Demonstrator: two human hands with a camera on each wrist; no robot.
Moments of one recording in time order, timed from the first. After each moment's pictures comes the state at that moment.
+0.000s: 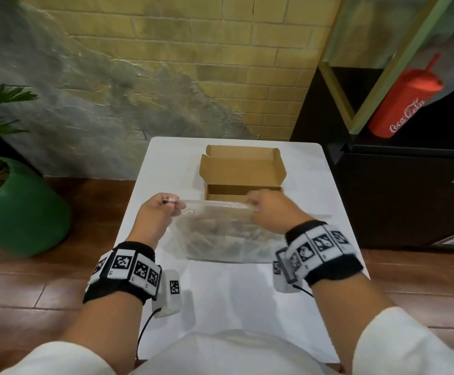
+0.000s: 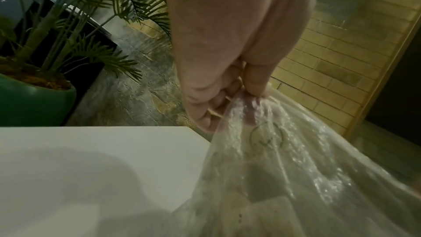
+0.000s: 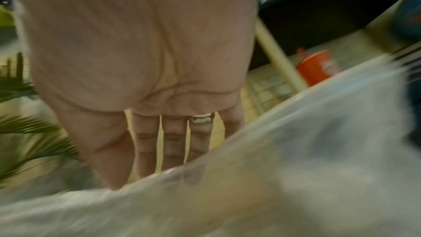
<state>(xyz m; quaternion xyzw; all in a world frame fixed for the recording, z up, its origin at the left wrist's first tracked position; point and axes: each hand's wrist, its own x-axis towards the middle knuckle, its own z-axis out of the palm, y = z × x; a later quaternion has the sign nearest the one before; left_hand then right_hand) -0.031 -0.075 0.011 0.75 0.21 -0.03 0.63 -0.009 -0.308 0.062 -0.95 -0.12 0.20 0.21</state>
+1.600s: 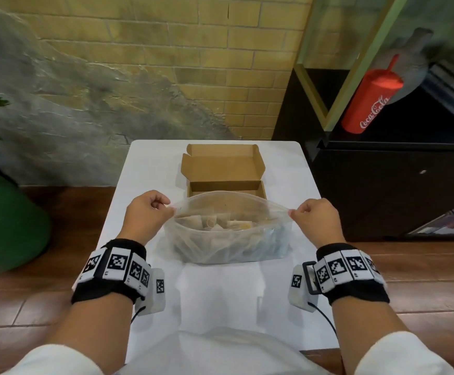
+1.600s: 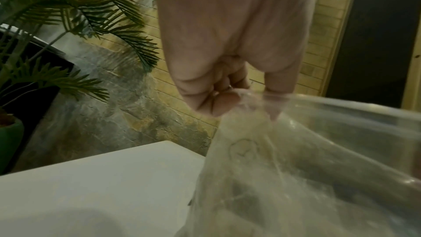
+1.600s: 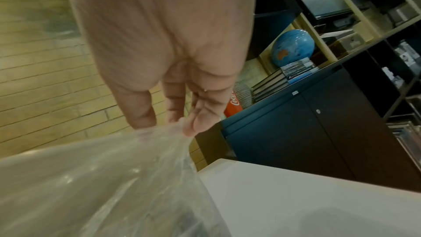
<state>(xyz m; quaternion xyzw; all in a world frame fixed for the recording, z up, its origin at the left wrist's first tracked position) -0.033 -0.093 0.025 0.86 0.15 0.00 0.50 -0.036 -0.407 0.025 -0.93 0.16 0.00 0.32</state>
